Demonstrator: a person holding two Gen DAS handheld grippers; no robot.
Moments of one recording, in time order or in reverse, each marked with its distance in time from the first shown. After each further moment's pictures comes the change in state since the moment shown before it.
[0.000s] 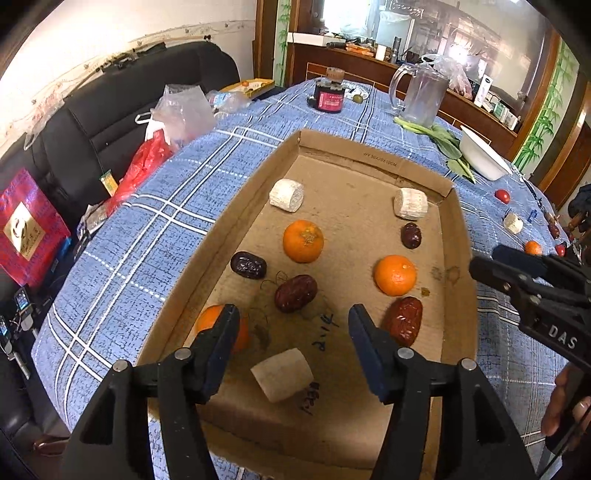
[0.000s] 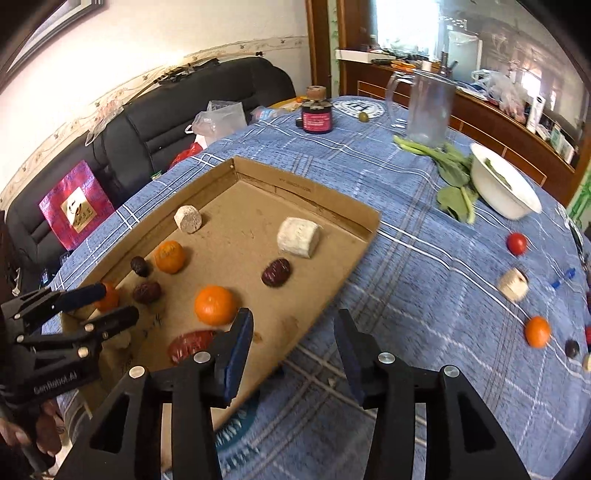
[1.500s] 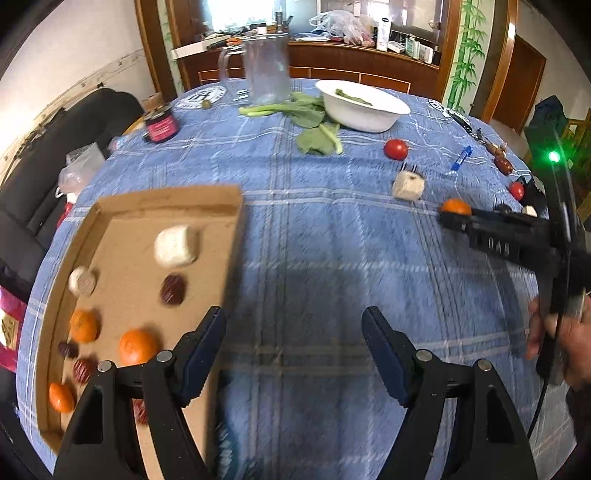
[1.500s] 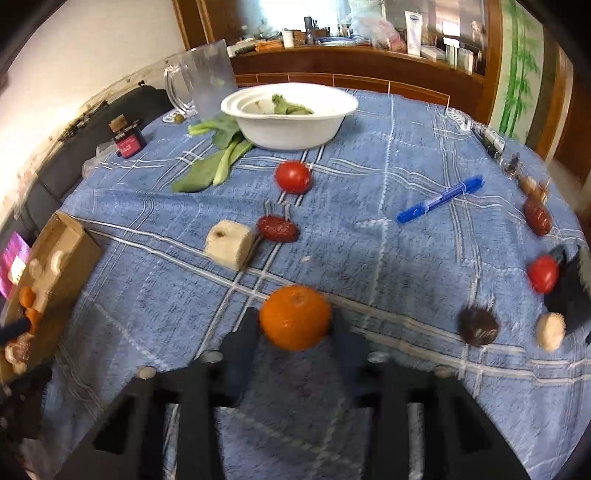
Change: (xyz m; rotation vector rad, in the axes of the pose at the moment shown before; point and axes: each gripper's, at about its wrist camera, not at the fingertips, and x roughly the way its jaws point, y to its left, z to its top) left arm 0.037 -0.215 0.029 0.303 0.044 -0.079; right arm -0.001 -0.248 -0.042 0.252 -0.005 -0.149
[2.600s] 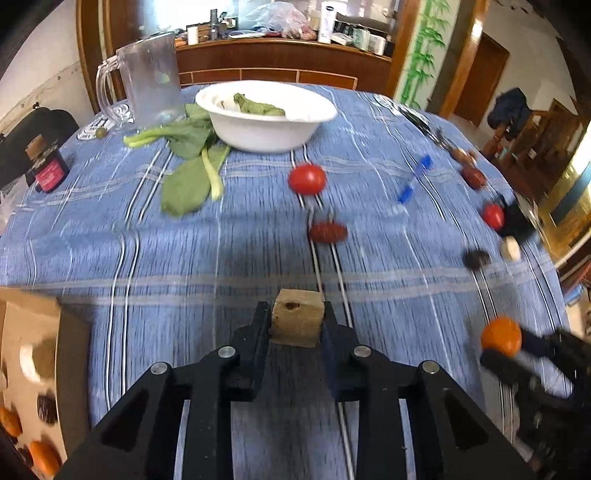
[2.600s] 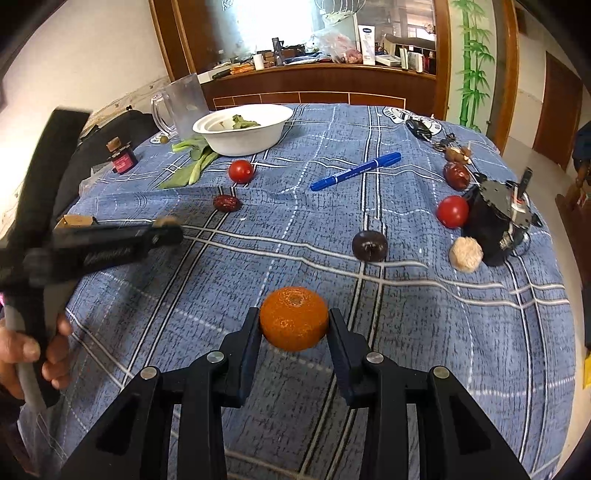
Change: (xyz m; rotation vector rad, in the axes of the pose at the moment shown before) left arm 0.072 -0.084 0.063 0.082 0.001 -0.177; right arm -0.068 -0.044 -0.063 0.089 -0.069 -0.032
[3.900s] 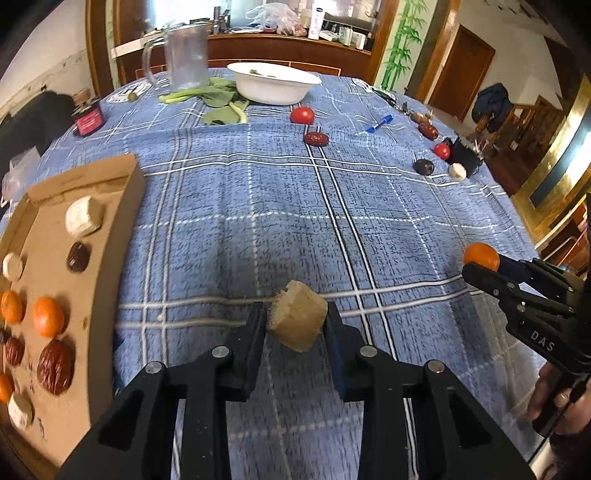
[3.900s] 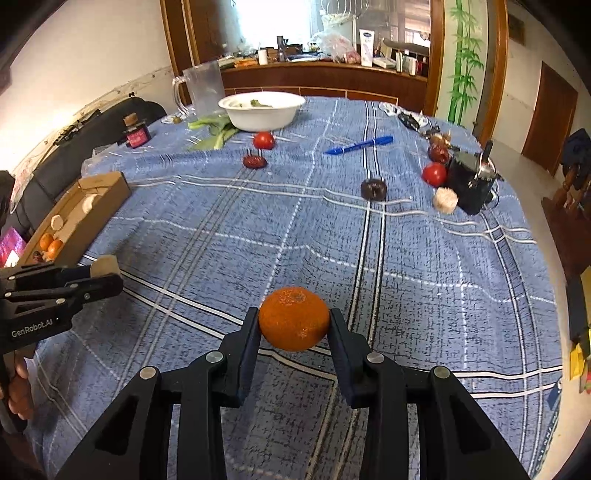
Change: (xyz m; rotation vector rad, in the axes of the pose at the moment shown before) left arm -0.085 0.022 -0.113 -0.009 0.009 -0.064; right arm -0.045 0.036 -0.055 -0.026 0.006 -0.062
